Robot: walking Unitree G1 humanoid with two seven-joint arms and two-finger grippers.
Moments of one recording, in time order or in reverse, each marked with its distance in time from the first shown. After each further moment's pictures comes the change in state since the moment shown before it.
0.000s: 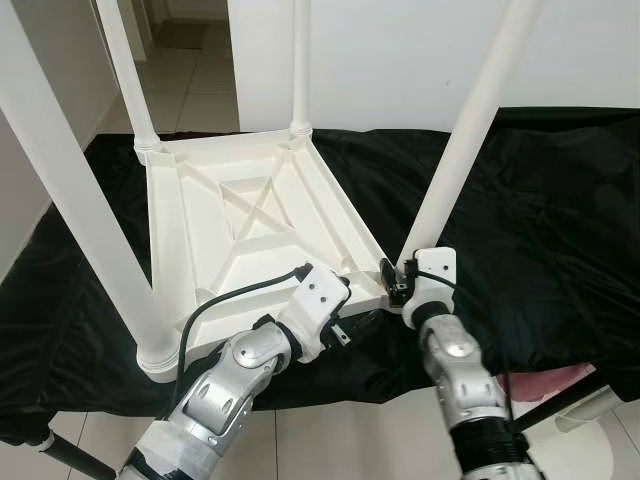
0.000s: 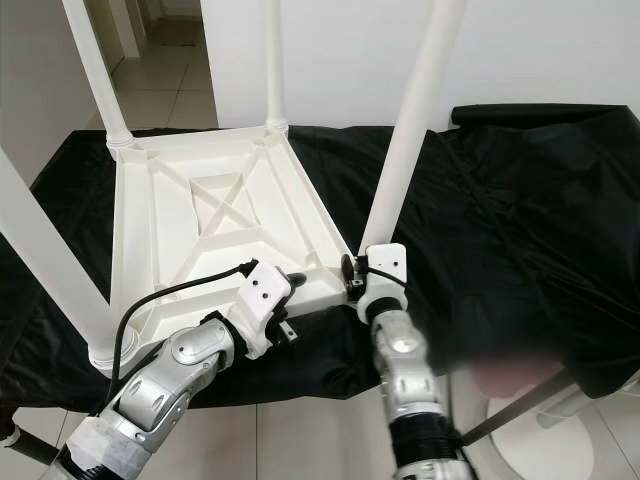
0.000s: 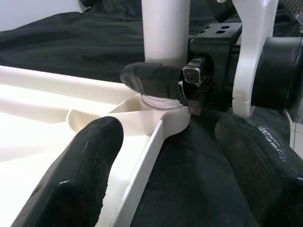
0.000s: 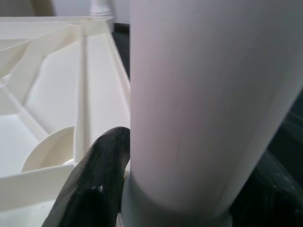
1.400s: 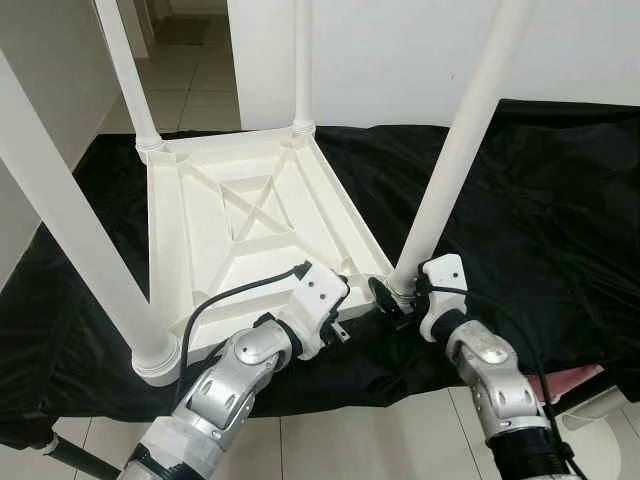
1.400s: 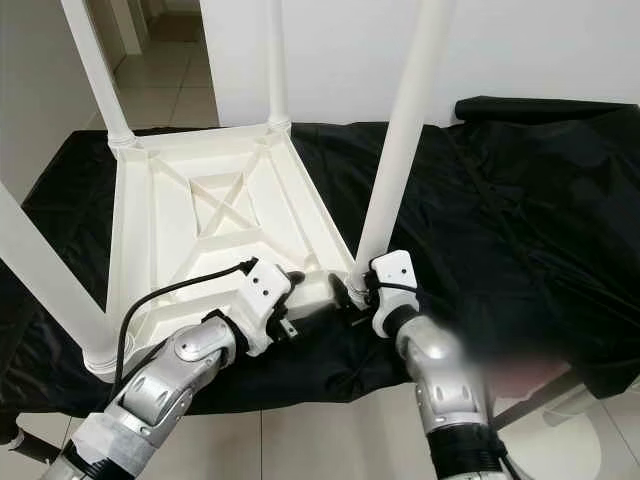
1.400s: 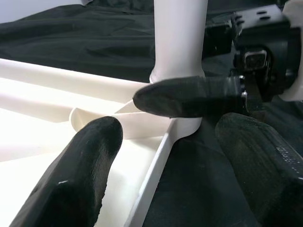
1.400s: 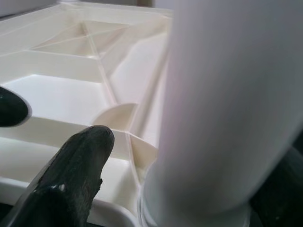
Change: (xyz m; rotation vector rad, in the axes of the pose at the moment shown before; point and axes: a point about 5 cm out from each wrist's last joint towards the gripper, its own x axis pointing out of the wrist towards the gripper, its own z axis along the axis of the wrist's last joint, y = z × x) left arm 0.004 0.003 -0.004 -0.008 0.000 0.009; right arm -0.006 -0.026 0.013 -0.149 -0.030 0.527
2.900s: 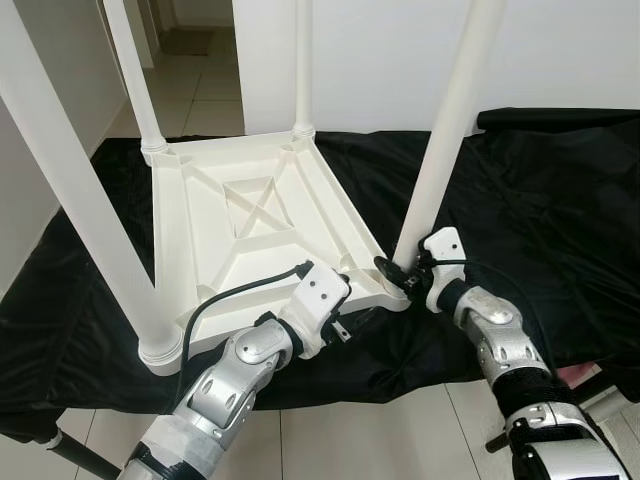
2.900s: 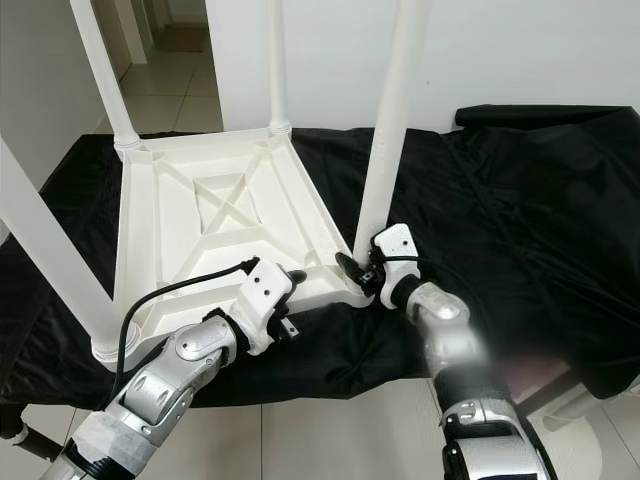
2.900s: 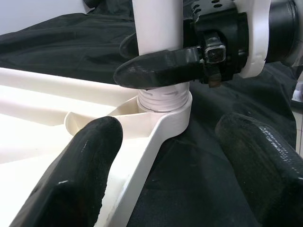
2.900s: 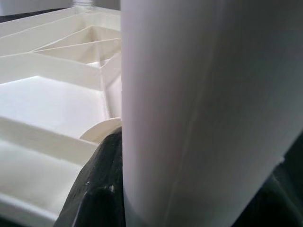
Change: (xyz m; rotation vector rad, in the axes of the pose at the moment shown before) left arm 0.001 0.000 0.002 0.010 -0.006 0.000; right arm 0.031 -0.021 0.001 -0.078 -0.008 0.036
